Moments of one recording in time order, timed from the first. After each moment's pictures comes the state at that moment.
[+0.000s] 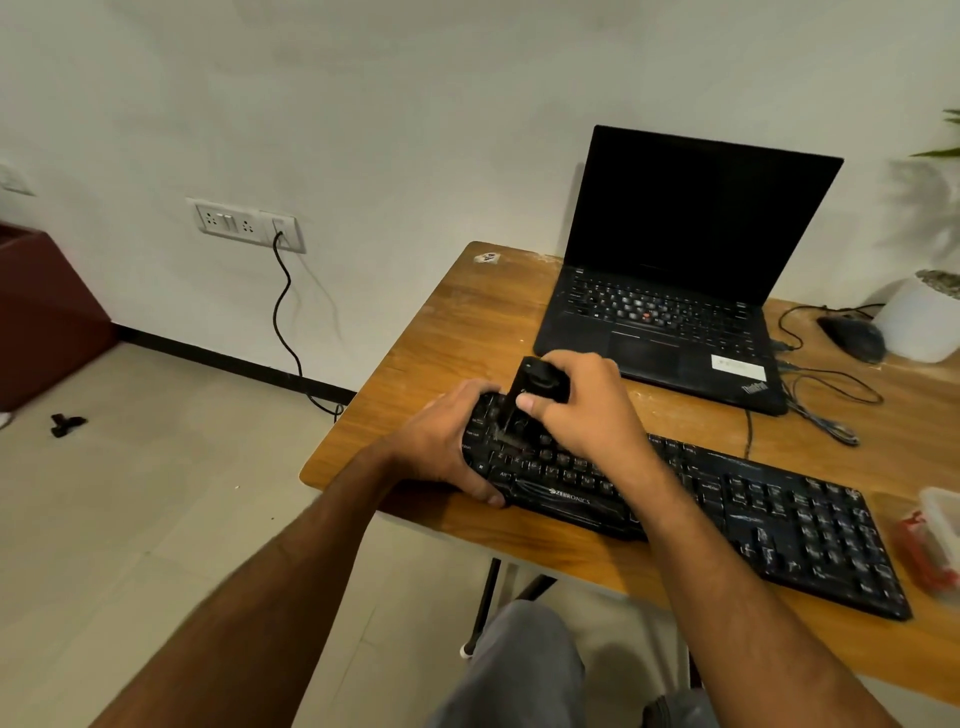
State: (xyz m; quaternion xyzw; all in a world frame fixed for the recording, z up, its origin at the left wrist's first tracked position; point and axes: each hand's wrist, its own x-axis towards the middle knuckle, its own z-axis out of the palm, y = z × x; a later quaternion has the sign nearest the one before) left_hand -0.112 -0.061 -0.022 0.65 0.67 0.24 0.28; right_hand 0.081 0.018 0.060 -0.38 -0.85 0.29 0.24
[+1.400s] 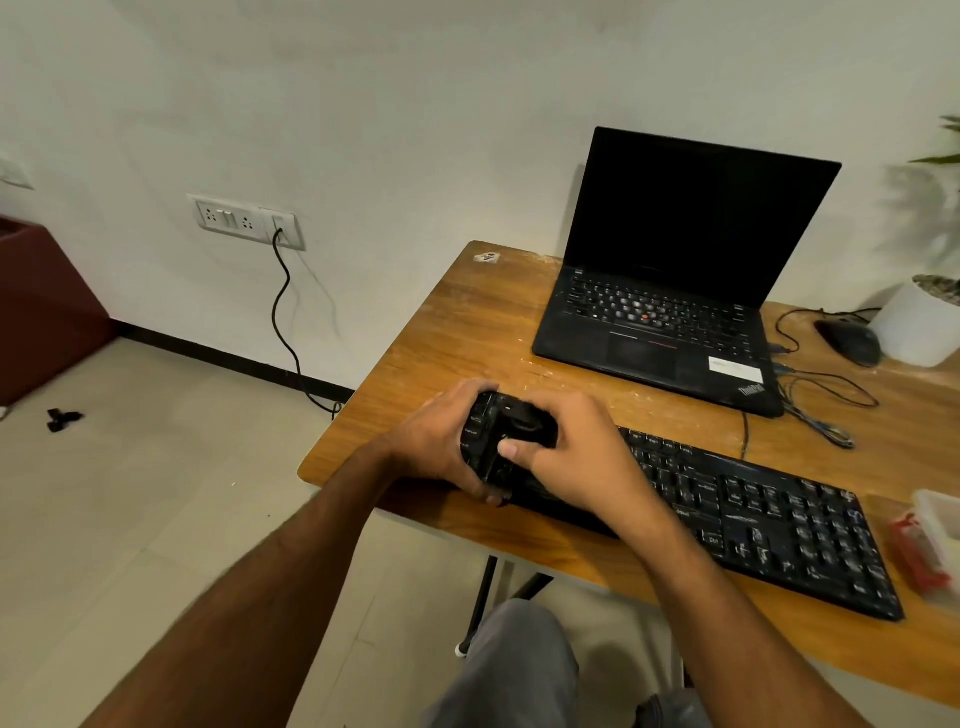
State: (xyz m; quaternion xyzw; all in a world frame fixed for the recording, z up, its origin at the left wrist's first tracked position) left_hand -0.111 -0.059 -0.024 0.64 0.67 0.24 0.28; right_hand 0.097 -0.017 0.055 -0.34 -0.87 0.31 0.19
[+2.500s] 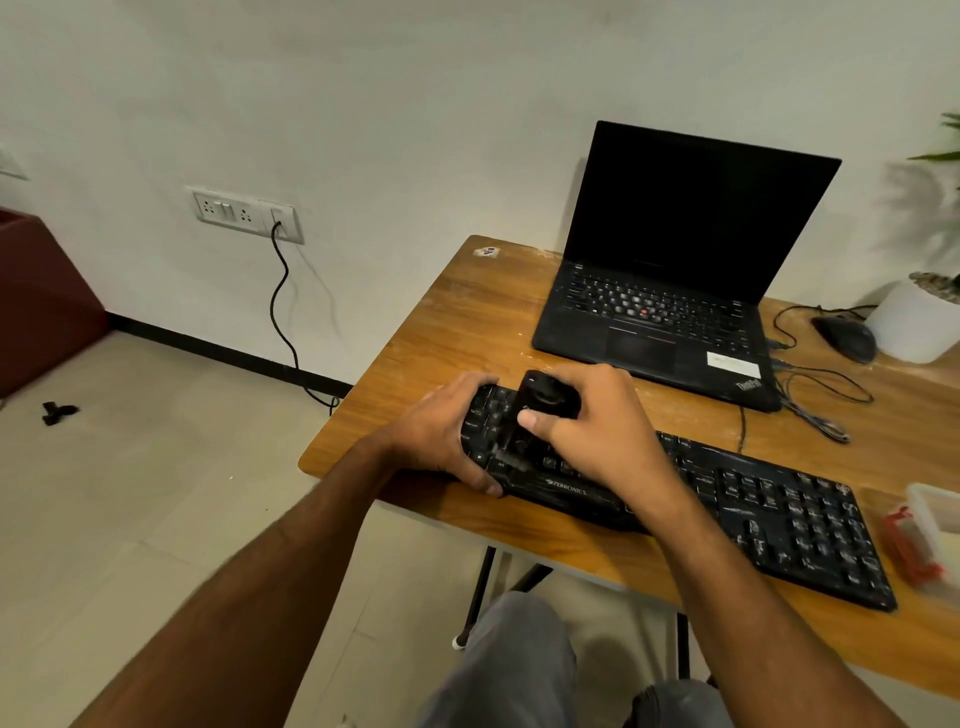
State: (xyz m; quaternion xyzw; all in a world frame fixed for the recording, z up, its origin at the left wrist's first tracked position) left_hand -0.113 -0.060 -0.026 0.63 0.67 0.24 0.30; right_hand 0.104 -0.007 0.070 -0.36 -0.86 0.28 0.22
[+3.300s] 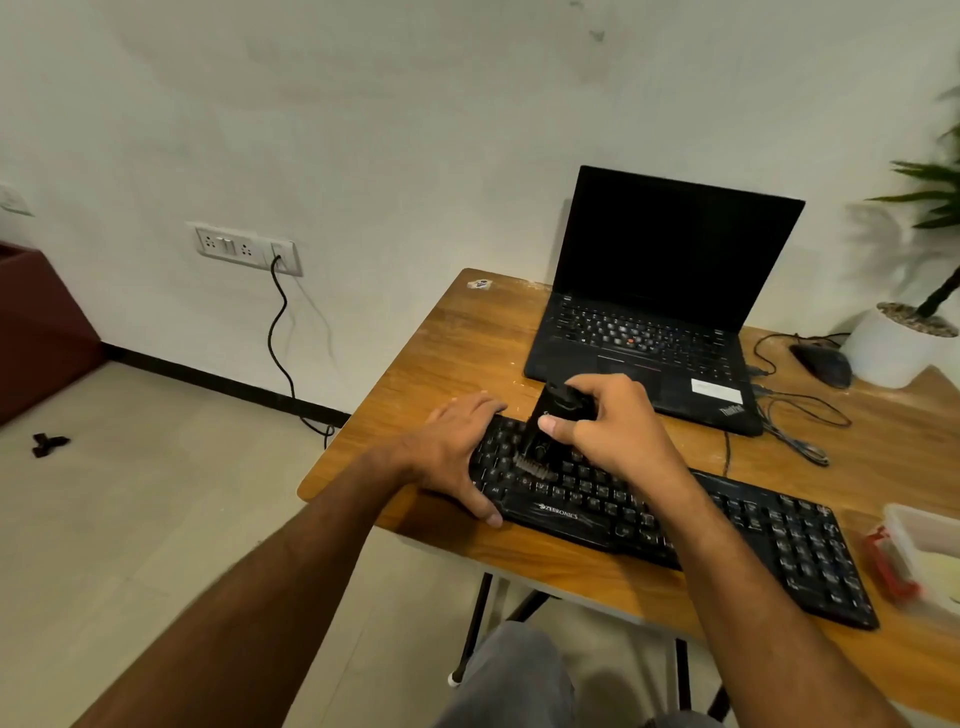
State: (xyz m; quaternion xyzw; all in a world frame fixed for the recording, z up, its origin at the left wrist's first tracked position) left_hand -0.102 -0.046 -0.004 0.70 0.67 0.11 0.23; right_hand 0.113 0.020 0.082 -0.40 -0.83 0.31 0.22
